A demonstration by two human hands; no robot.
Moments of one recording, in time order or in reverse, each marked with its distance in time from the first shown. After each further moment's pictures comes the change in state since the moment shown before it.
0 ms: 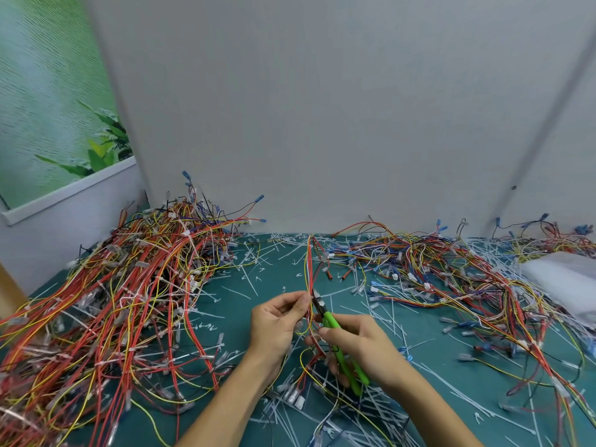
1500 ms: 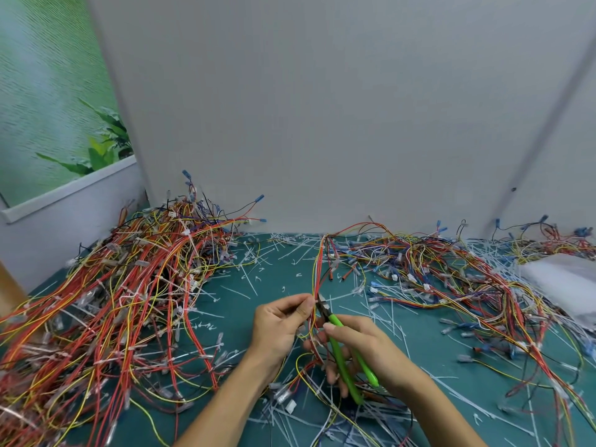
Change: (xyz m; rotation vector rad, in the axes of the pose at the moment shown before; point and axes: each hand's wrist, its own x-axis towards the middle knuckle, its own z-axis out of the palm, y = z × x) left_hand -0.005 0.004 0.001 0.042 -0.071 -0.035; right_hand -0.003 -0.003 -0.007 0.080 -0.132 0.004
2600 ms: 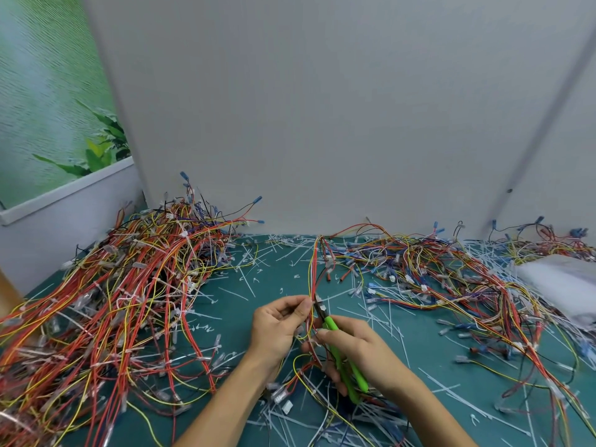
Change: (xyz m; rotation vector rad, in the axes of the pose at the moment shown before) left_hand 0.006 -0.008 -0.002 0.009 0.020 -0.013; right_hand 0.006 0.011 0.001 -0.099 0.062 -0.031
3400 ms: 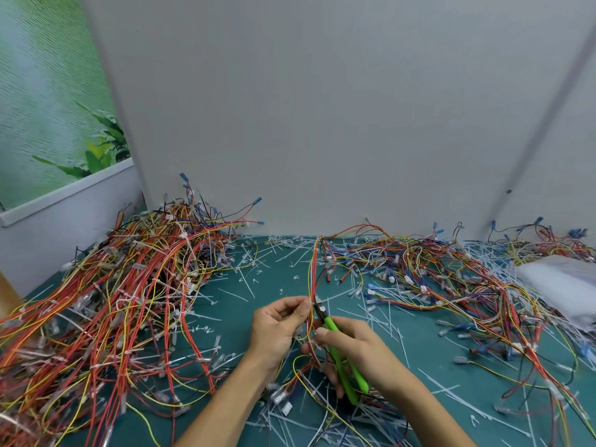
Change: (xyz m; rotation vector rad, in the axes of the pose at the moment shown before) left_hand 0.002 -0.001 -0.002 -0.004 -0.024 0.025; right_hand 0.002 0.003 -0.001 0.049 -0.008 -0.022
